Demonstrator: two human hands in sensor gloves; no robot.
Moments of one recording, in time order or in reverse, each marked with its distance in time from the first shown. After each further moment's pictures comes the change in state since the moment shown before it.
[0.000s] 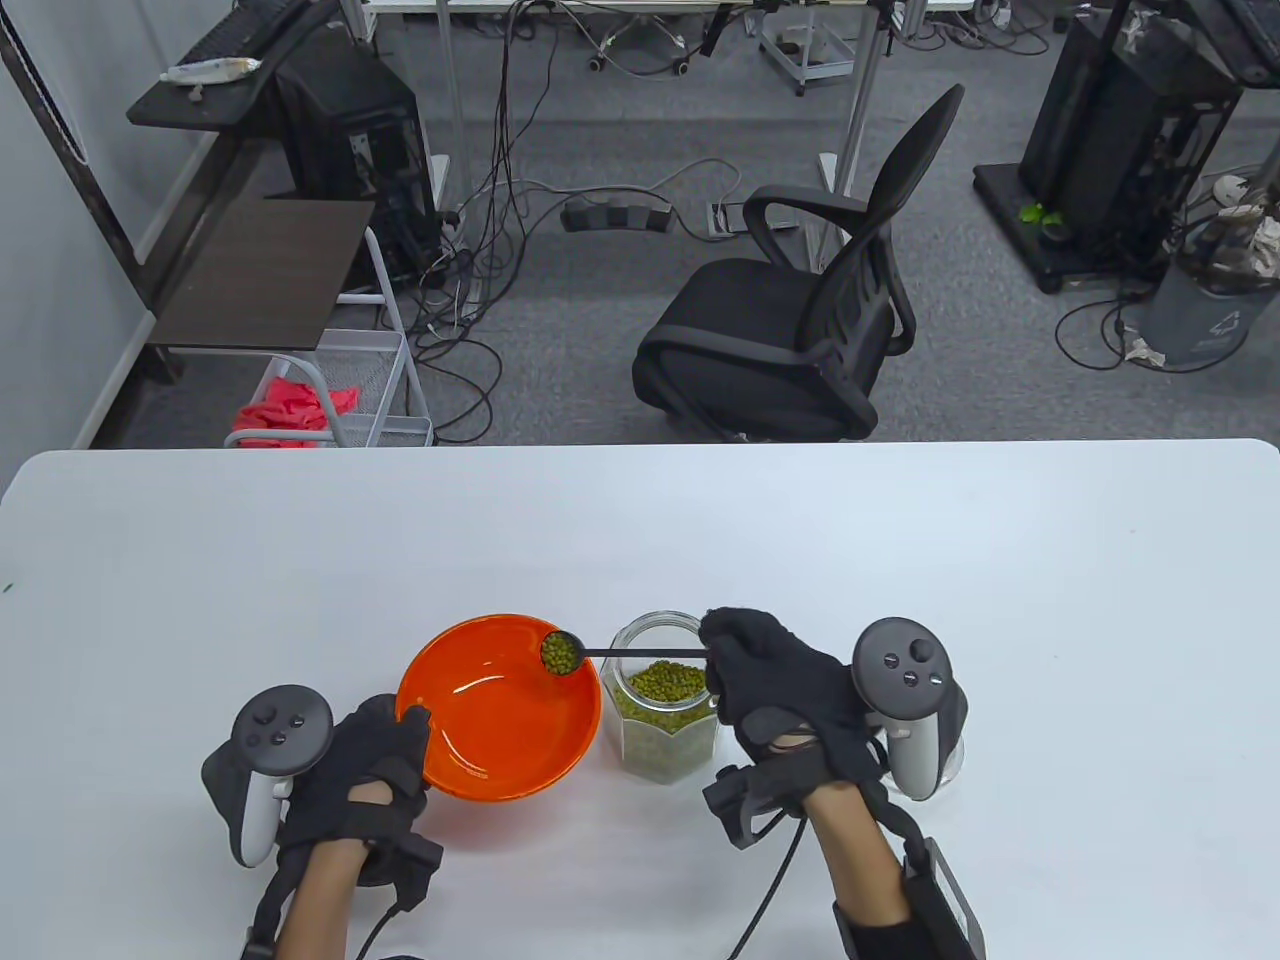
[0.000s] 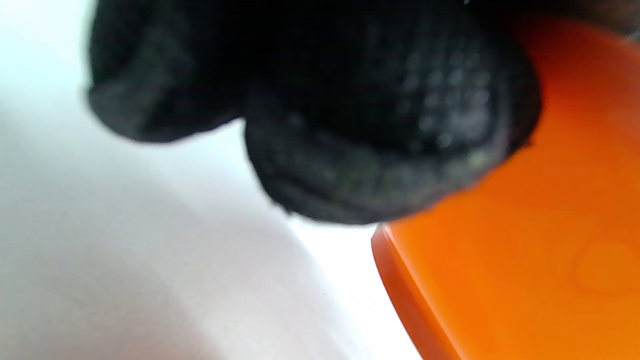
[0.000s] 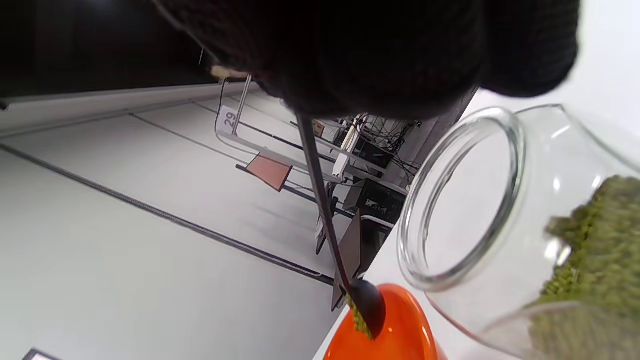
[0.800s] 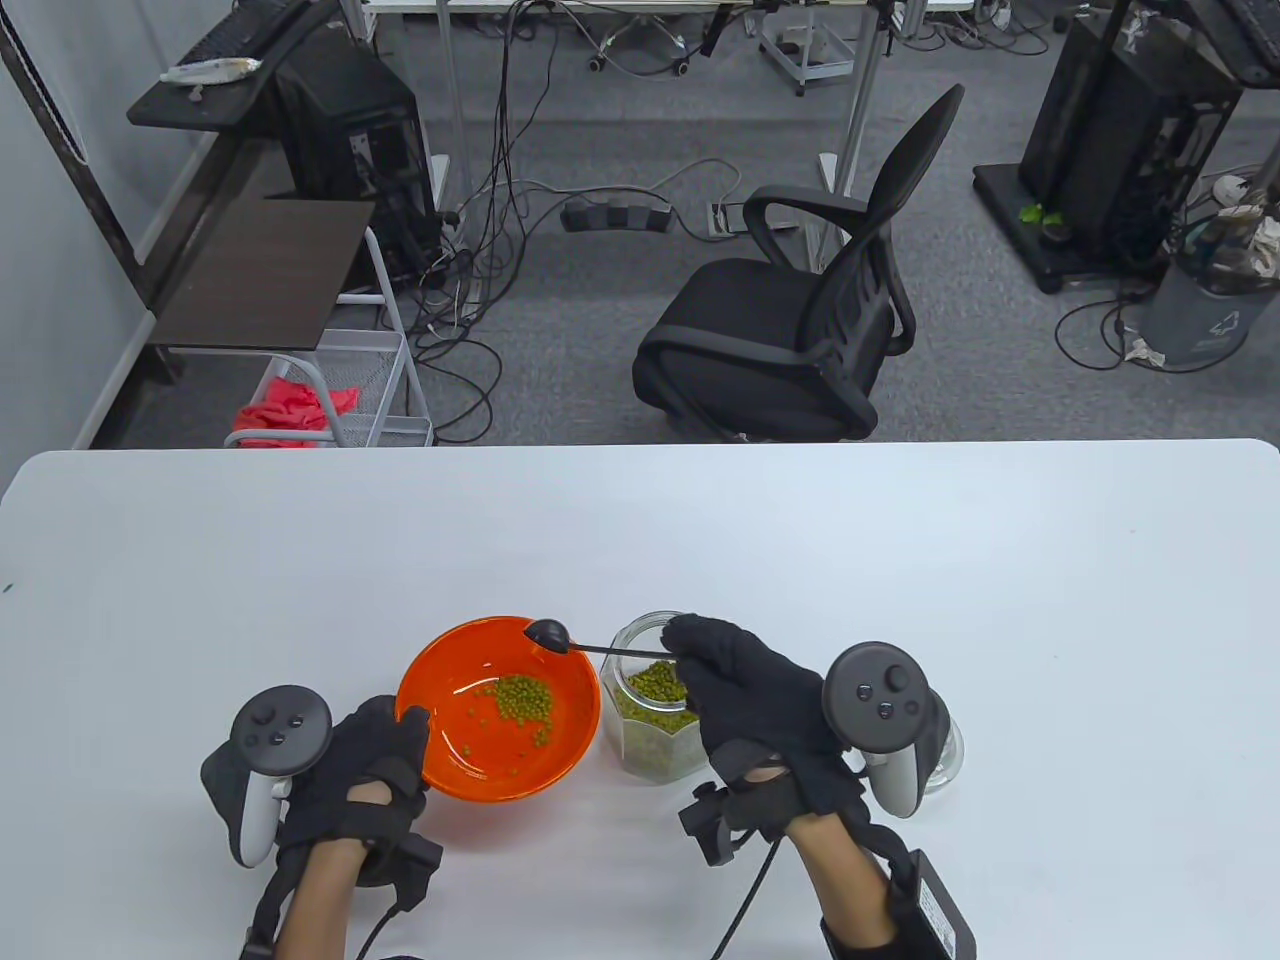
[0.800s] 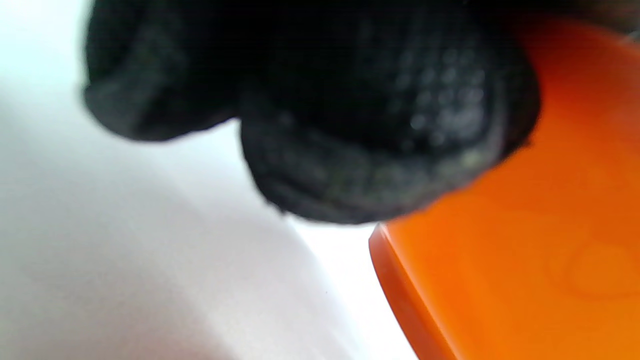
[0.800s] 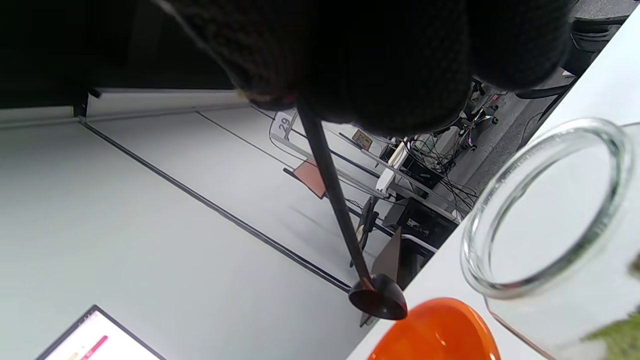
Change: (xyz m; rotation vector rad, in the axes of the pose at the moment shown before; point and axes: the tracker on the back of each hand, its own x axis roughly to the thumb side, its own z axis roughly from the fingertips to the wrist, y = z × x) left_hand 0.000 0.001 0.001 -0.003 0.007 0.004; right_hand 0.028 0.000 0.016 -0.054 -0.175 0.022
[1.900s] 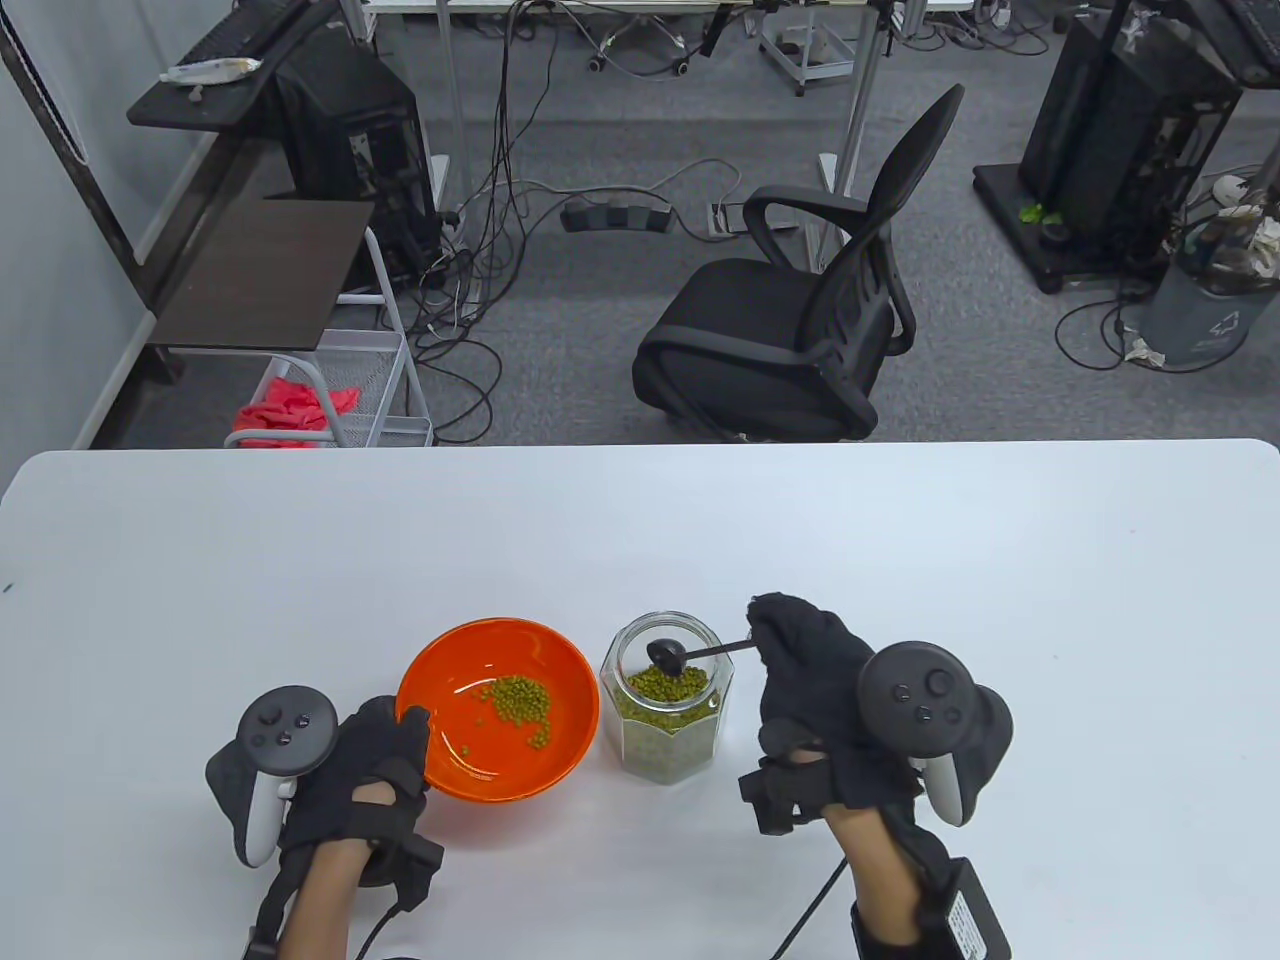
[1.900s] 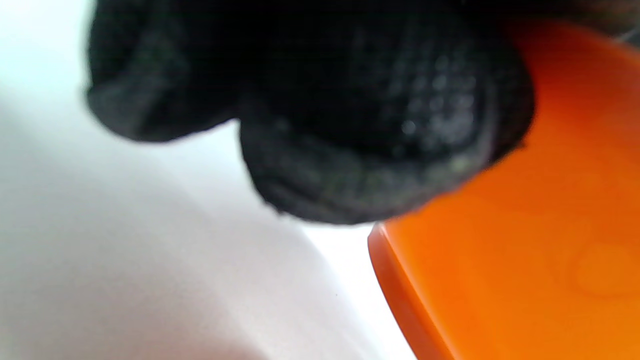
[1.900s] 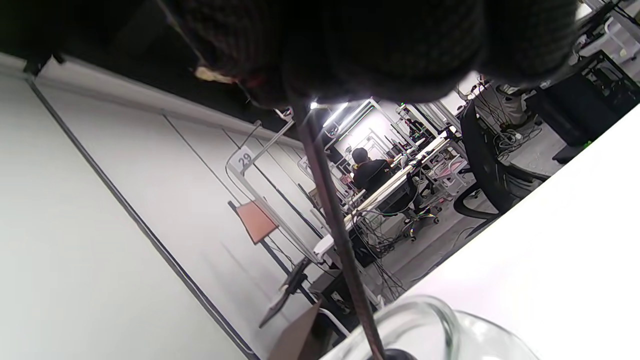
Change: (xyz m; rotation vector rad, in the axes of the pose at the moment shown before) left_hand 0.002 -0.001 0.001 0.013 0.003 -0.033; right_hand 0.005 -0.025 0.000 -0.166 0.013 0.406
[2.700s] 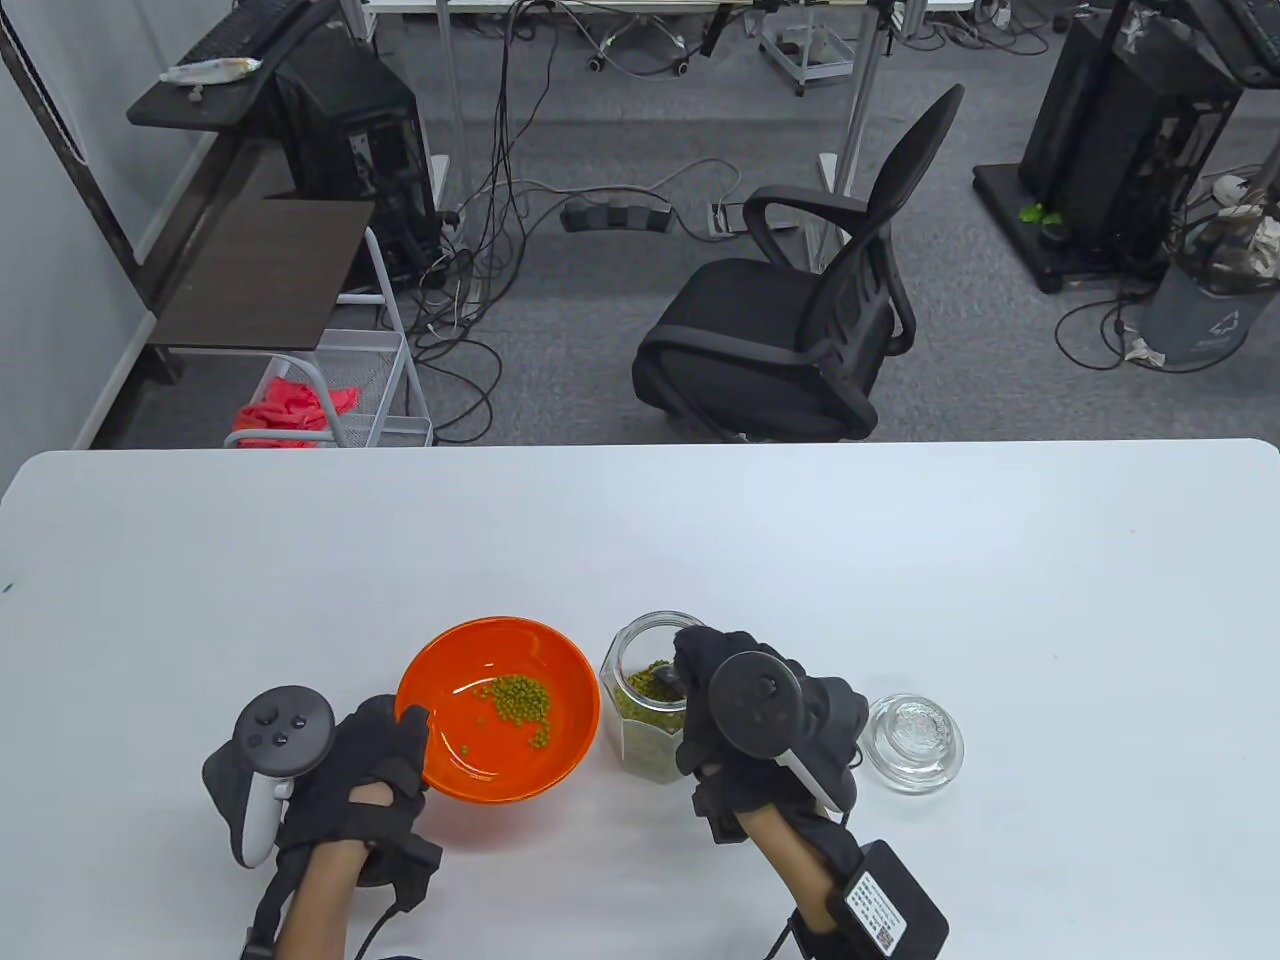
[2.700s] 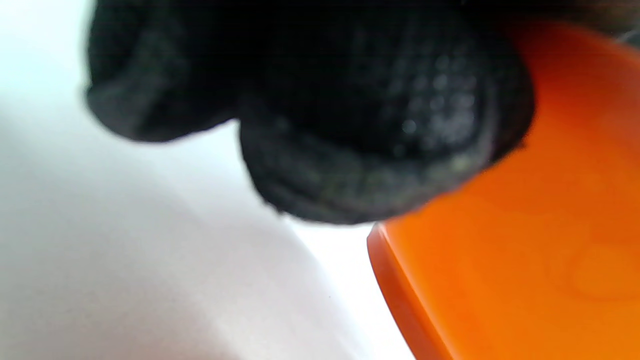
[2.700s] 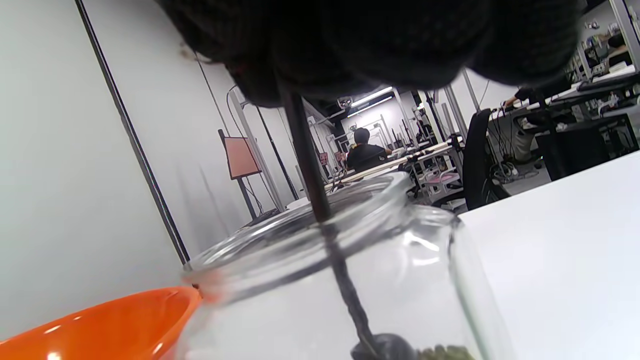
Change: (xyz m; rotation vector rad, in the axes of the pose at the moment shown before) left_hand 0.001 0.002 0.001 0.001 -0.013 0.007; right_hand 0.008 0.067 0.003 0.104 -0.069 0.290
